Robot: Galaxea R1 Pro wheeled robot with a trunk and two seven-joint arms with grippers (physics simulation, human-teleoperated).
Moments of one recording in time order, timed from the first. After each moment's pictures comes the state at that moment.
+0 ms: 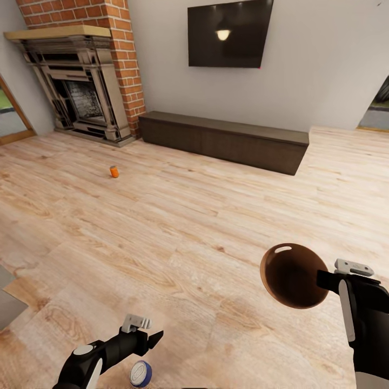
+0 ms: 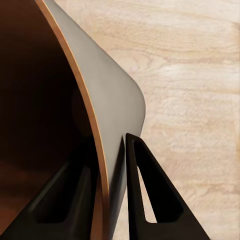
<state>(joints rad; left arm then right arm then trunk) -0.12 0.02 0.02 -1.32 -0.03 0.52 -0.54 -0.45 -0.10 -0.40 -1.55 0.09 1.05 -0.03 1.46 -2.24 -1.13</state>
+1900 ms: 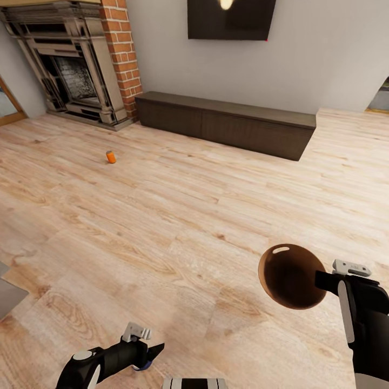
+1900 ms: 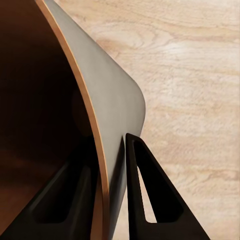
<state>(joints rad) -0.12 0.03 0.03 -1.25 -0.07 0.50 -0.65 -0.44 -0.10 -0.39 -1.55 0.09 1.05 -0.02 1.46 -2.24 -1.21</state>
